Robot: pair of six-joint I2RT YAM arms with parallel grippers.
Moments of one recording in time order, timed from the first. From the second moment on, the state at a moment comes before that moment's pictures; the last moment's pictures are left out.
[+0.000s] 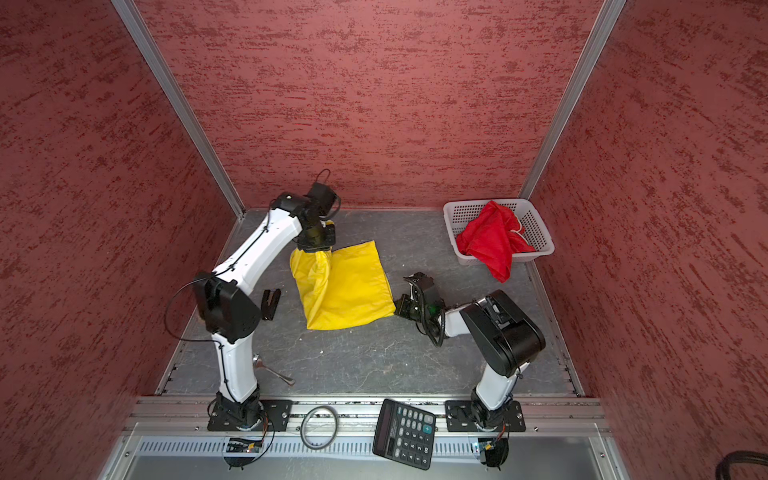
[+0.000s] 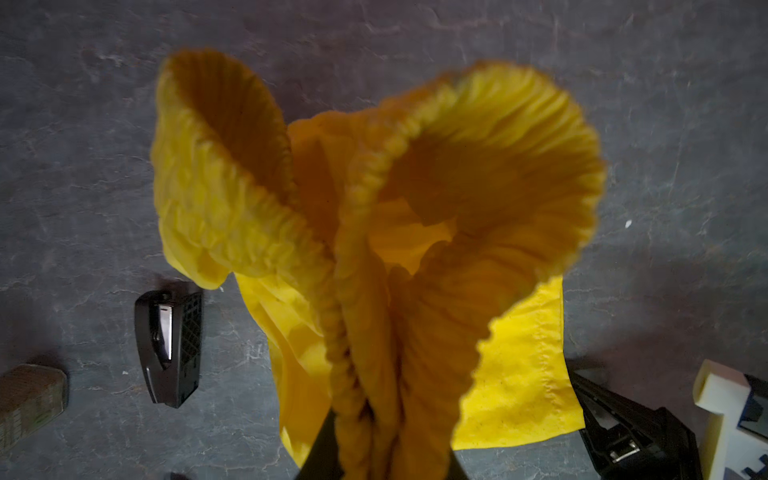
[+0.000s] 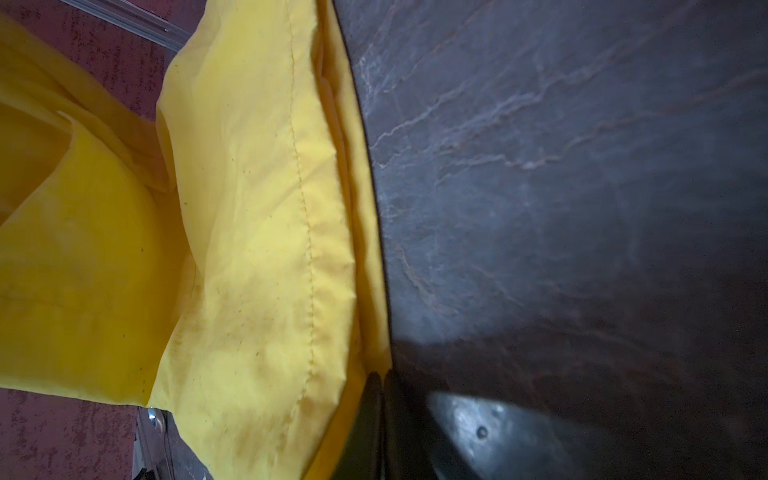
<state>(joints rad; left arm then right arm) -0.46 2.07 2.15 -1.39 -0.15 -0.54 0.49 1.73 0.54 0.51 -0.33 0.84</state>
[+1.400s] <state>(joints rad) -0.72 2.47 2.34 -1.25 0.18 -0.79 0.30 1.56 0.30 0.62 -0.39 0.88</state>
